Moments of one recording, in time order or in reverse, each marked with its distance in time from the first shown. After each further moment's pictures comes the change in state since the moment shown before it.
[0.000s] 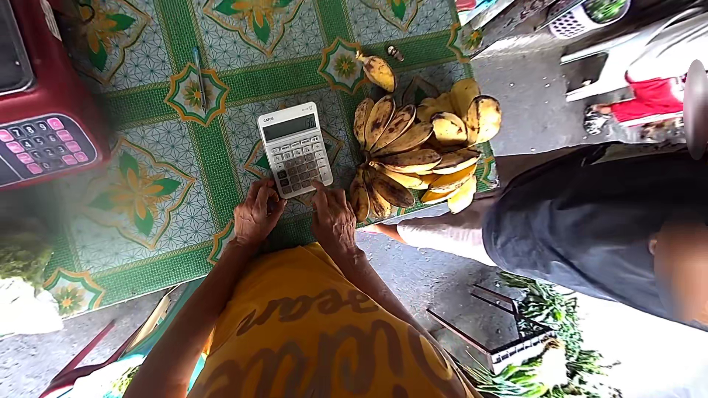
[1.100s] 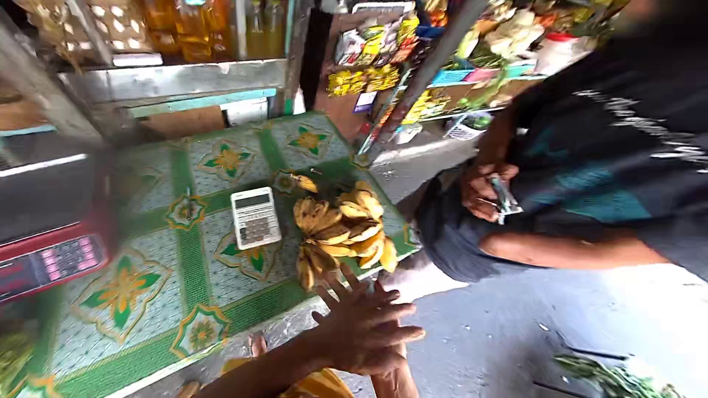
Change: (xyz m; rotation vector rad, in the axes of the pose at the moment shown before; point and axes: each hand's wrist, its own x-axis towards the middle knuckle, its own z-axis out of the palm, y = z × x) left_hand 0.008 0.267 0.045 -0.358 -0.311 0.889; right_hand -0.046 -0.009 -0.179 1.830 0.414 0.720
